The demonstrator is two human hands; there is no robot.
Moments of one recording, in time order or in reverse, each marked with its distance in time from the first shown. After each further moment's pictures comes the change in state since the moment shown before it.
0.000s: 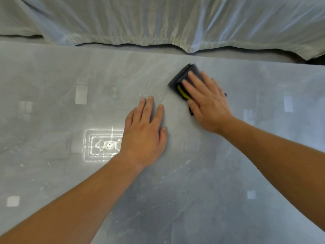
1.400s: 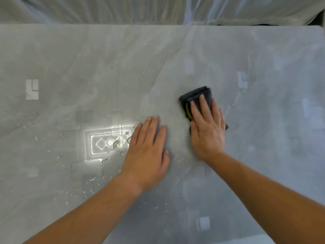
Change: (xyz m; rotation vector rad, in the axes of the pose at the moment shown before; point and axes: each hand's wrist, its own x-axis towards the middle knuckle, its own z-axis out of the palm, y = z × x) left_hand -0.135 0.003 0.010 -0.015 -0.120 0.188; right_hand -0.155 -0.108 0.051 0.130 0.182 0.414
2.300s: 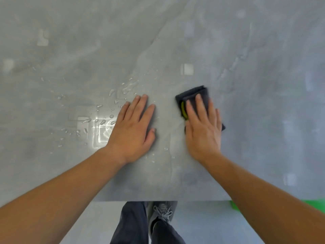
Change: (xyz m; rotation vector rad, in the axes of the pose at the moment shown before) left_hand -0.074 0.022 0.036 0.086 0.047 -0.070; right_hand -0.119 0.021 0.006 -0.069 -0.064 -0.080
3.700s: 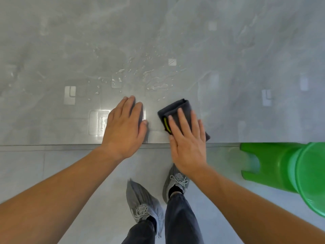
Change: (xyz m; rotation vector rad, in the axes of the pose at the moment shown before) left_hand -0.172 -0.044 0.017 -0.080 0.003 -0.183; right_hand -0.178 -0.118 0.050 -0.010 -0.067 -0.094
